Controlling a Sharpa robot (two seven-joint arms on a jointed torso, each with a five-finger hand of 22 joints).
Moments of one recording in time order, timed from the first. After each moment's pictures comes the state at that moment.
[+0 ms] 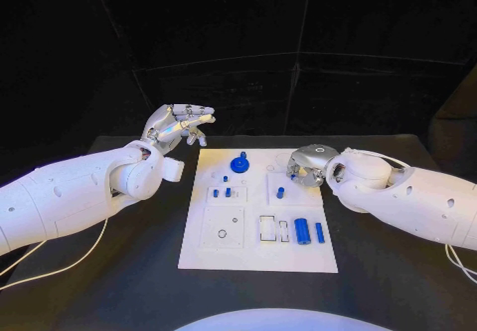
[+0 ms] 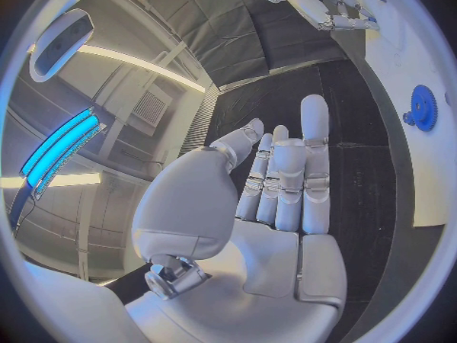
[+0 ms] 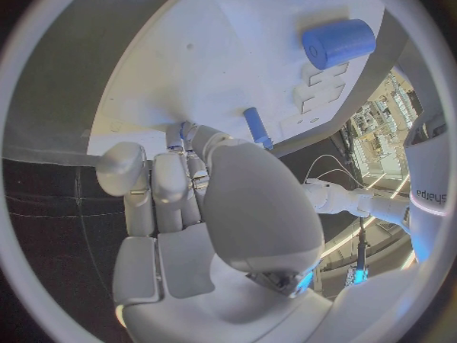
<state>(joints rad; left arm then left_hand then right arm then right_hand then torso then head) 1.20 -0.81 -0.04 1.35 -0.09 -0.17 0.60 1.22 -0.03 0.42 -0.16 0.05 1.03 0.18 0.12 0.07 1.10 0.10 0.24 0.07 1.30 0.01 1.13 0.61 0.17 1.28 0.10 0.64 0.58 1.13 -0.75 0.01 1.40 -1.78 -0.12 -0.17 1.50 -0.07 0.46 0.07 0.12 1.09 0.14 0.10 0.07 1.18 0.07 0.15 0.06 1.46 -0.01 1.21 1.00 0.13 1.37 0.10 1.21 0.93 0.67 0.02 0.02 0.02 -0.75</state>
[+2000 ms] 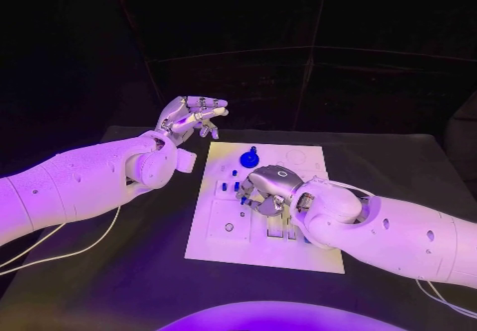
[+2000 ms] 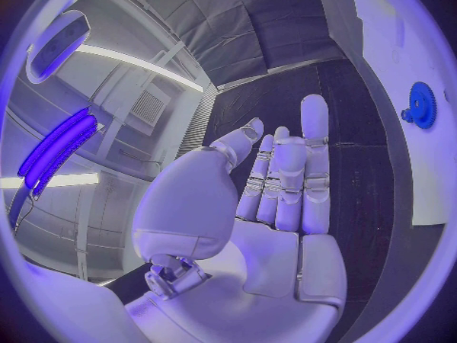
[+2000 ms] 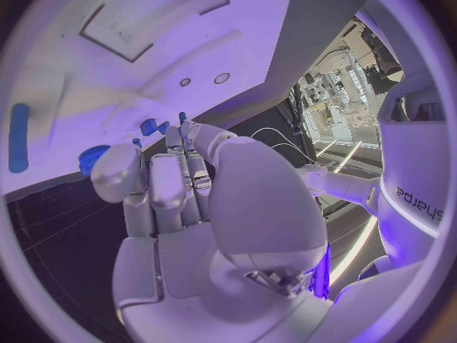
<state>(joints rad) 1.20 -0.79 -0.04 1.33 -0.09 -0.17 0.59 1.22 -0.03 0.41 -0.16 0.05 1.01 0.19 0.11 0.07 1.08 0.11 0.24 0.07 1.29 0.02 1.13 0.60 0.17 1.27 0.11 0.62 0.58 1.05 -0.63 -0.03 1.62 -1.70 -0.30 -0.15 1.45 -0.11 0.54 0.00 0.16 1.10 0.15 0.08 0.07 1.18 0.08 0.13 0.07 1.46 -0.01 1.22 1.00 0.12 1.37 0.09 1.23 0.96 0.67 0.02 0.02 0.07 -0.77</state>
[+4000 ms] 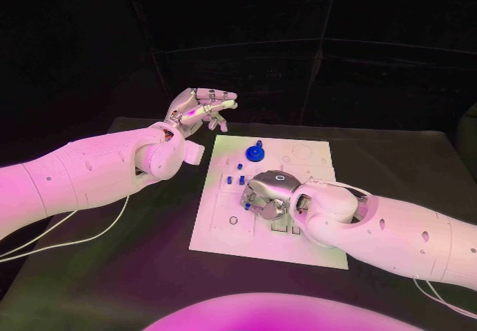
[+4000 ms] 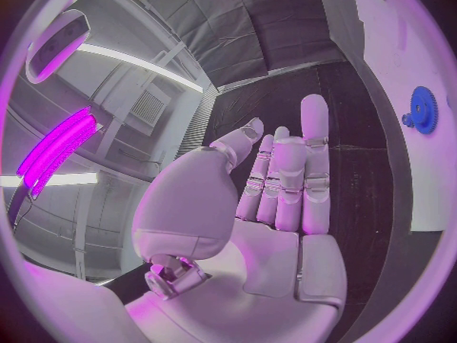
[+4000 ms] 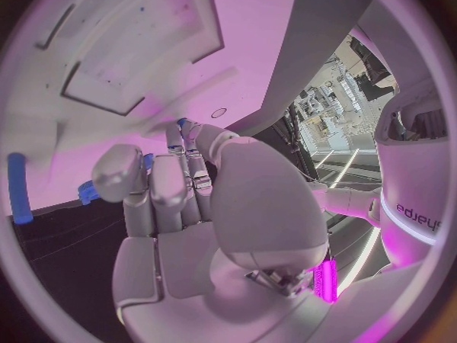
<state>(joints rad) 1.20 -0.78 -0.04 1.32 -0.09 -0.16 0.58 1.22 -0.03 0.41 -0.16 0.05 1.01 0.19 0.11 0.07 1.08 0.11 0.24 0.07 1.29 0.02 1.13 0.60 0.17 1.27 0.11 0.62 0.57 1.03 -0.59 -0.04 1.58 -1.73 -0.18 -0.15 1.43 -0.12 0.54 -0.01 0.16 1.09 0.15 0.07 0.07 1.18 0.08 0.12 0.07 1.46 -0.01 1.22 0.99 0.12 1.37 0.09 1.23 0.96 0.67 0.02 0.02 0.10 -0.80</state>
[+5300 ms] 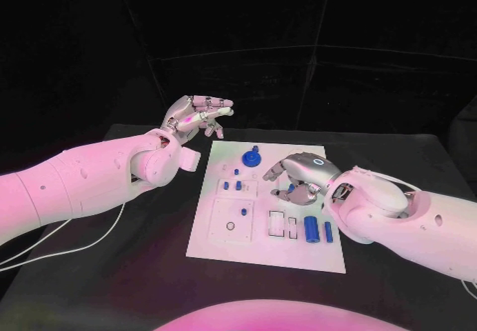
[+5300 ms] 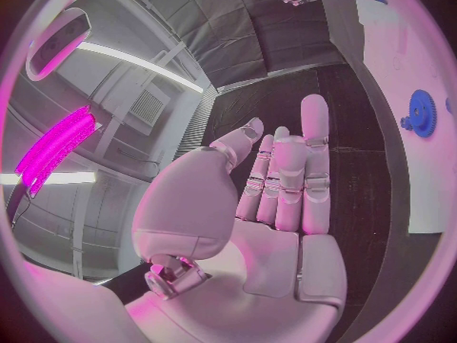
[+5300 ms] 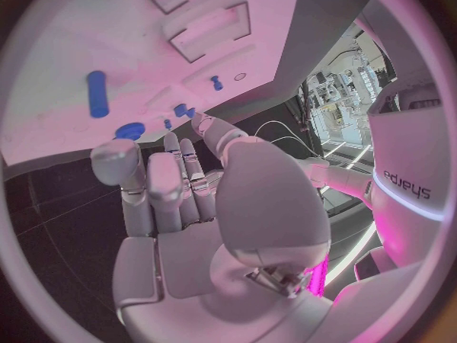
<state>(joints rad) 1.20 -0.78 -0.04 1.32 -0.09 -0.15 0.57 1.22 -0.03 0.41 -0.16 0.05 1.01 0.19 0.11 0.07 1.08 0.11 0.24 0.07 1.29 0.02 1.12 0.59 0.17 1.27 0.11 0.62 0.57 1.10 -0.80 -0.03 1.71 -1.68 -0.34 -0.14 1.35 -0.15 0.41 -0.01 0.22 0.95 0.18 0.07 0.07 1.02 0.12 0.12 0.07 1.47 0.02 1.20 0.94 0.12 1.33 0.12 1.18 0.88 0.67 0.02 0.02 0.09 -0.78</state>
